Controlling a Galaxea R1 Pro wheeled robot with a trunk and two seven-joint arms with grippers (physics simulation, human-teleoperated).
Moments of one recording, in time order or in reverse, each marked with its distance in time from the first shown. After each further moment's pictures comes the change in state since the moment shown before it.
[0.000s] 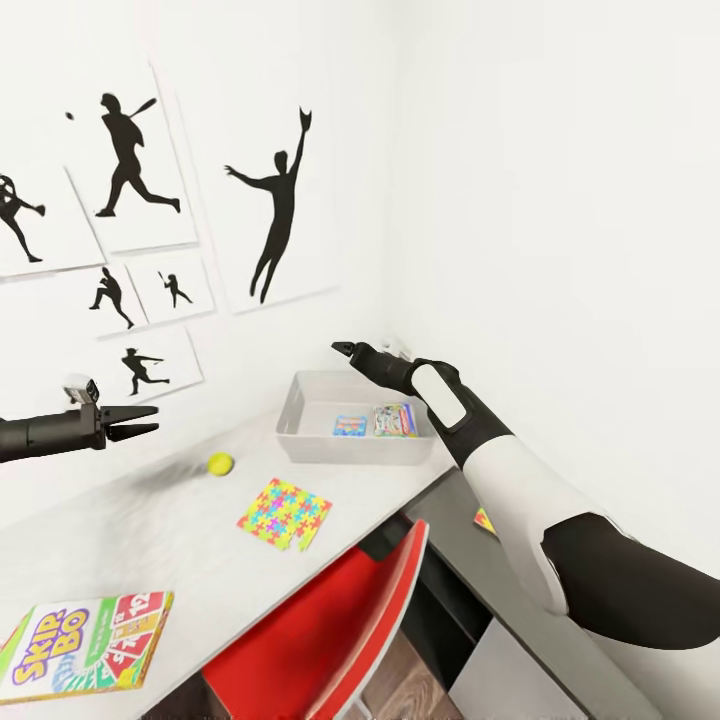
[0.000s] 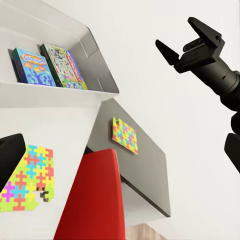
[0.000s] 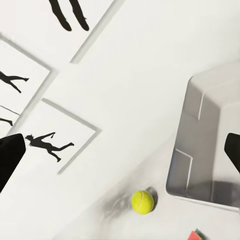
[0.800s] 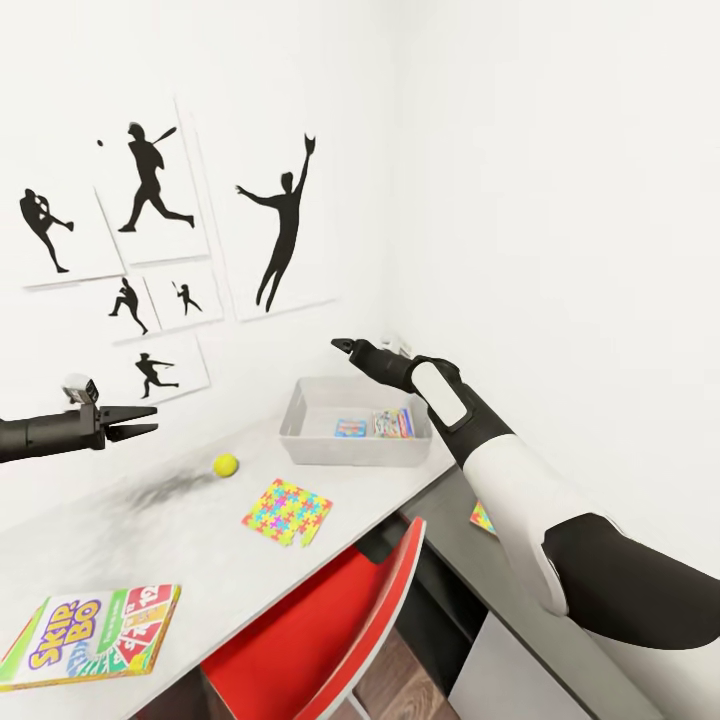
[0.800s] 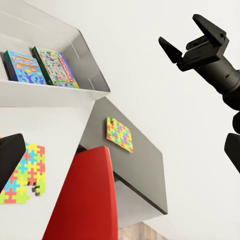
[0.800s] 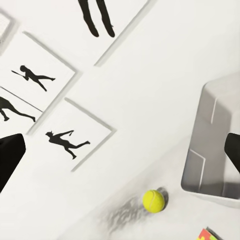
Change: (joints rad) left arm 0.002 0.001 0.001 0.000 0.000 0.000 0.000; right arm 0.000 0.000 0.001 -0.021 0.000 0.003 -0.004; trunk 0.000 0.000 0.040
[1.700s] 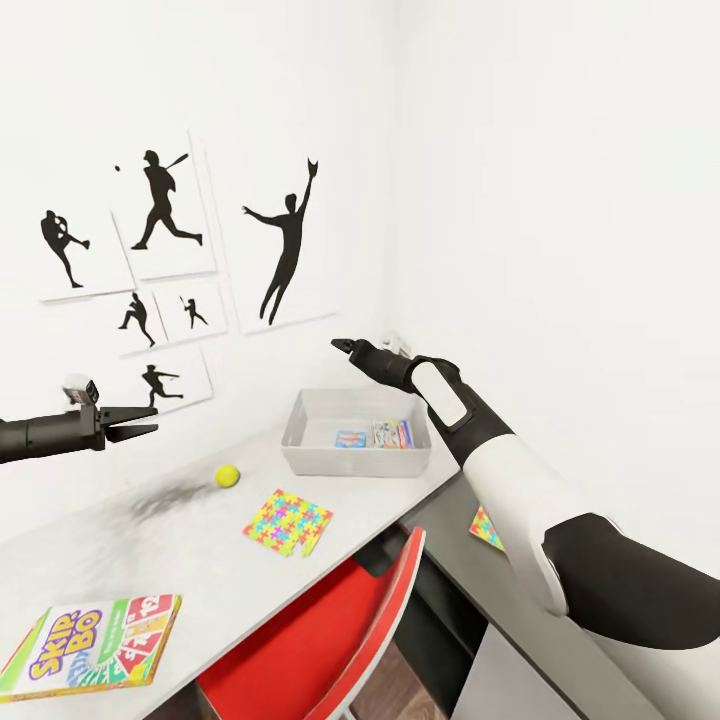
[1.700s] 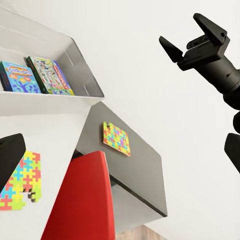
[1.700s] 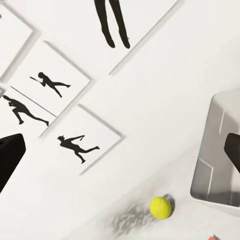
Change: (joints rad) left arm 0.002 0.000 -0.001 0.000 0.000 0.000 0.000; right arm 0.000 0.000 0.000 0.000 0.000 0.002 -0.001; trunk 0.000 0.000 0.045
